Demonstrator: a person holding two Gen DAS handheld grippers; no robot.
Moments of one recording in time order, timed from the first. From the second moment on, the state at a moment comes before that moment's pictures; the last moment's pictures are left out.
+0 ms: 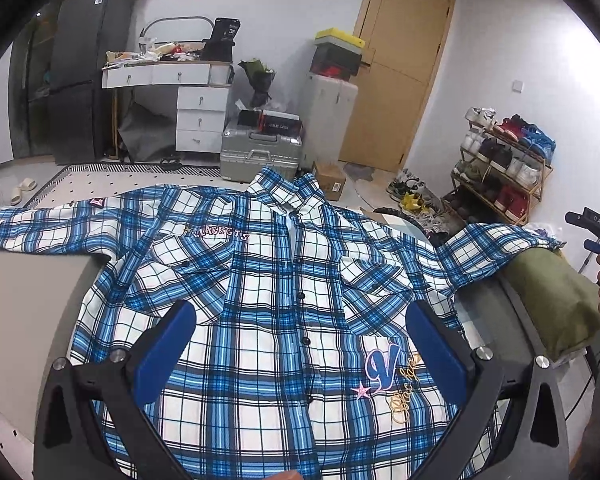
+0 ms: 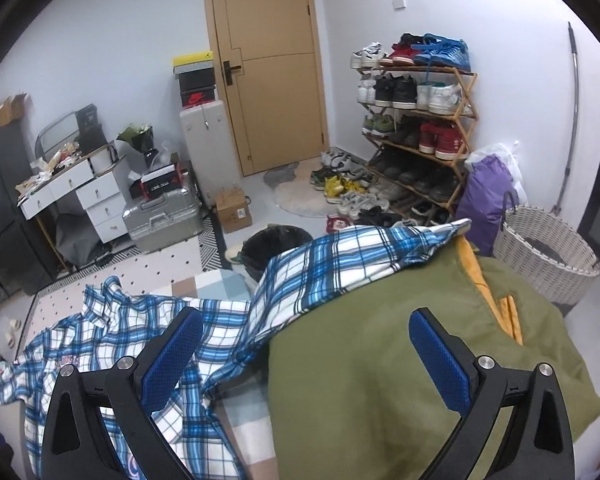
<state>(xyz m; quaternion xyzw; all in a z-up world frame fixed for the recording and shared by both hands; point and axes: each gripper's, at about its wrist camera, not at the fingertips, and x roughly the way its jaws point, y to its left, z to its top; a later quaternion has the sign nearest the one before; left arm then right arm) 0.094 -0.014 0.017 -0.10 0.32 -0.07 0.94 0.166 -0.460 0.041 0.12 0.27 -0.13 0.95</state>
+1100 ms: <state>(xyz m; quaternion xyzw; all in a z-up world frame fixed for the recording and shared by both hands) 0.118 -0.001 -0.015 -0.13 0.36 -0.03 0.92 0.273 -0.613 -0.019 0.37 0.34 -0.22 0.84</state>
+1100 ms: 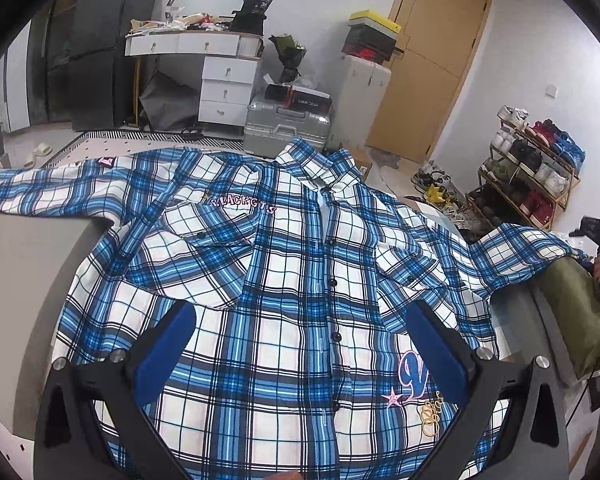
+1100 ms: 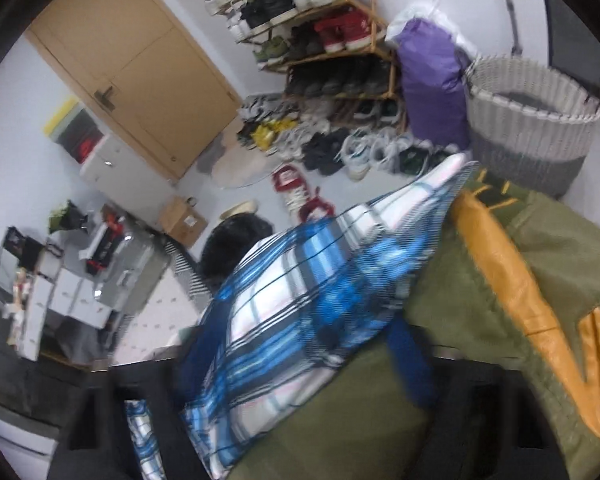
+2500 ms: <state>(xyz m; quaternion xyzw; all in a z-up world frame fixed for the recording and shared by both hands) 0.063 0.095 -0.042 -0.20 0.34 0.06 0.92 0.274 -0.168 -0.025 0.21 0.39 0.31 0.84</state>
